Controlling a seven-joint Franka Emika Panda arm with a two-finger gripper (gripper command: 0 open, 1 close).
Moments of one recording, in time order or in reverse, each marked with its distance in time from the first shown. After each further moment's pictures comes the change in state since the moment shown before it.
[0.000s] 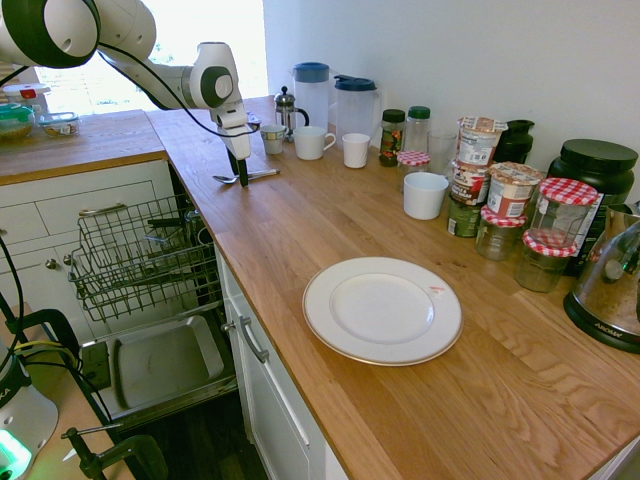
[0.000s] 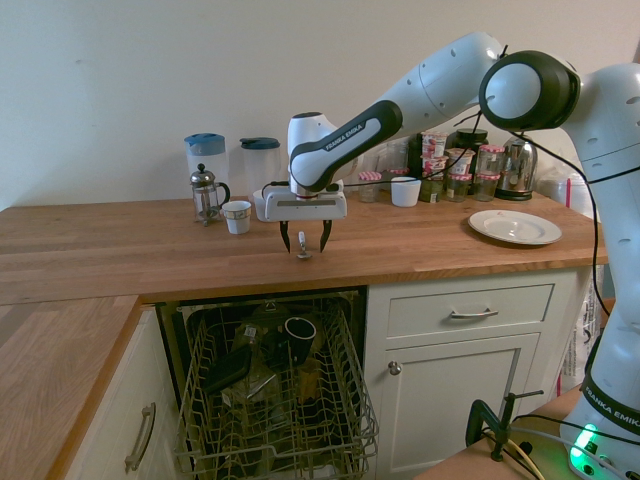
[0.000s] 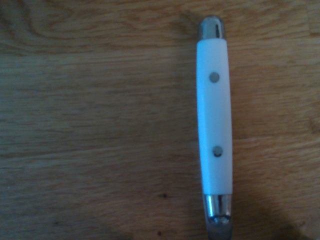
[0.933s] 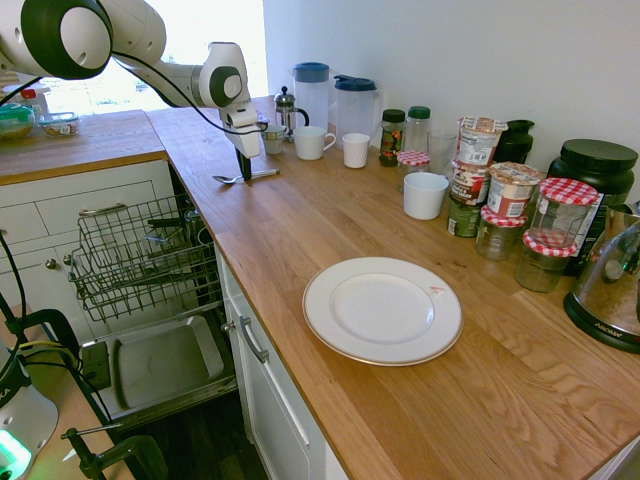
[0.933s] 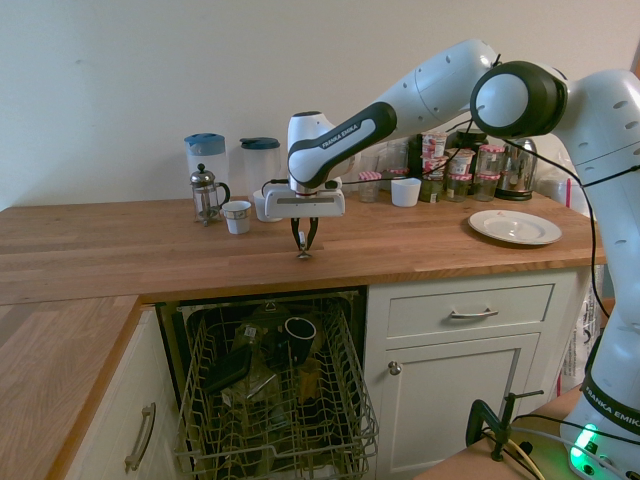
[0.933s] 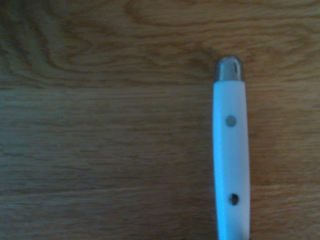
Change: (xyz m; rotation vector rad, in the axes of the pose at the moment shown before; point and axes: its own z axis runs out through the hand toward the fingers) arm 0.011 -0.023 0.003 -0.001 -0.027 -0.045
